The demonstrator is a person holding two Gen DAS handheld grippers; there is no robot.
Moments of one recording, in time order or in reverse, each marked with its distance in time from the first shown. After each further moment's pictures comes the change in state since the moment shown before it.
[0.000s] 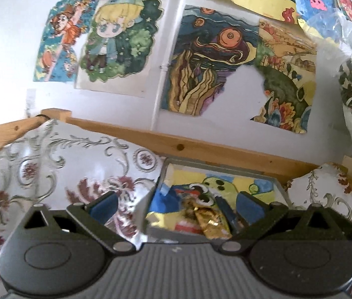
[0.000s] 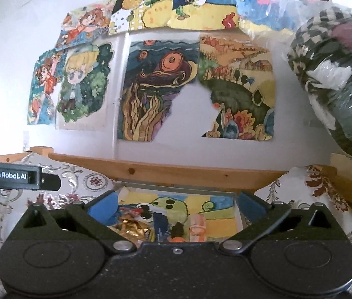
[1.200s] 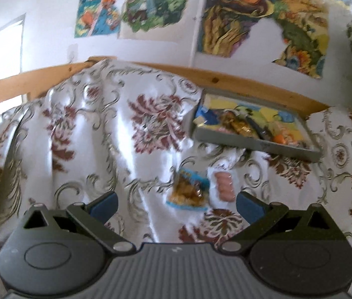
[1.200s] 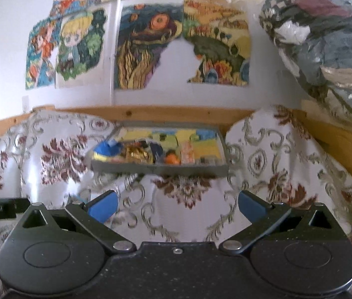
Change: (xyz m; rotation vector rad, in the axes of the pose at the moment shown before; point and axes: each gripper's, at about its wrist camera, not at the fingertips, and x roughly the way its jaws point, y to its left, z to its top) left arm -0.099 0.038 -0.098 -0.010 0.208 0.141; right arm -0.112 0.014 -0.059 0.040 0.241 -0.074
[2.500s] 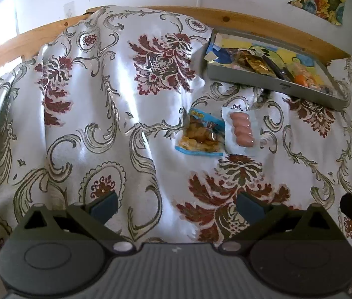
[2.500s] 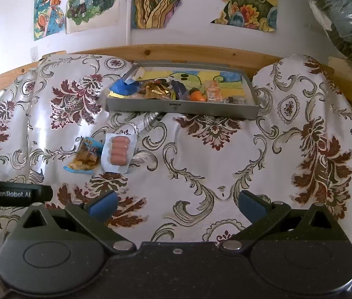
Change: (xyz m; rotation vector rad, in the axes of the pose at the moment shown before) left arm 0.042 -0.010 -0.017 0.055 0.267 0.077; right arm 0.039 0.027 -0.029 -0.042 0.251 0.069
